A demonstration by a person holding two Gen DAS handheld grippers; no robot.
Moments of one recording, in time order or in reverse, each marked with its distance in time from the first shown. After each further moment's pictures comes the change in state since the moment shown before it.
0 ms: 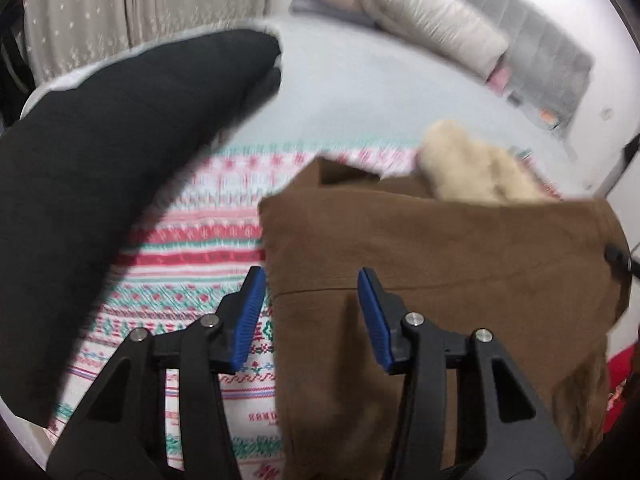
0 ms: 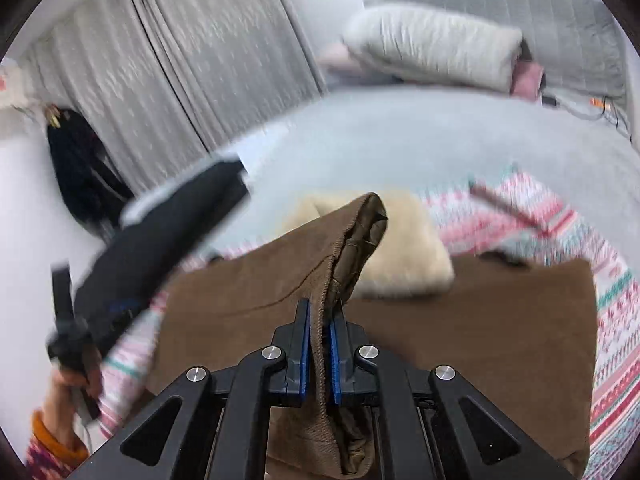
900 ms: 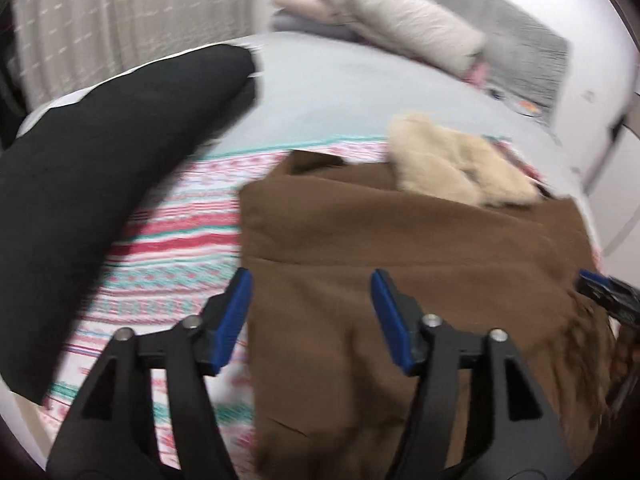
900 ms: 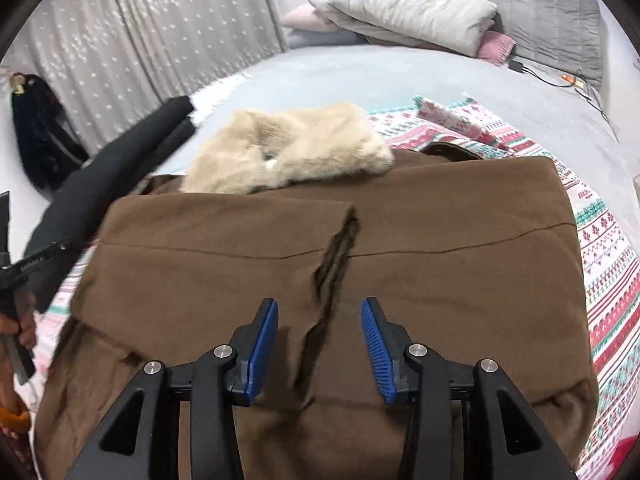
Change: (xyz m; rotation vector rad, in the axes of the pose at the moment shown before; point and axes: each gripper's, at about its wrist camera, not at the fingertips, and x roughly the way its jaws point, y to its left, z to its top) left arm -0.055 -0.027 -0.040 0.097 -0.112 -0.089; right arm -0.003 -0.029 -0.083 -0.006 0.067 -0.121
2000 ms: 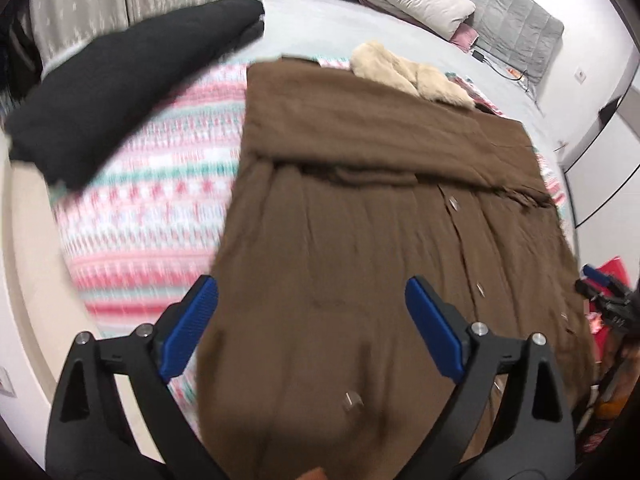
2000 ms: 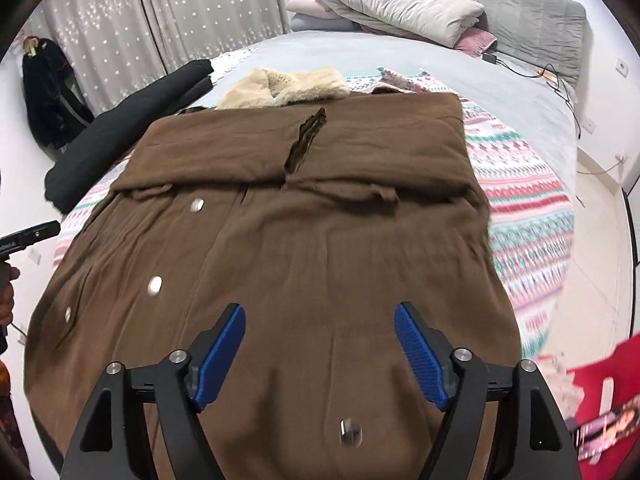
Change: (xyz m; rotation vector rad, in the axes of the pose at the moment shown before) left arm -0.137 -0.035 -0.130 -0.096 0.187 -0.005; right arm -0.142 -0.015 -0.137 -0.058 0.083 -0.082
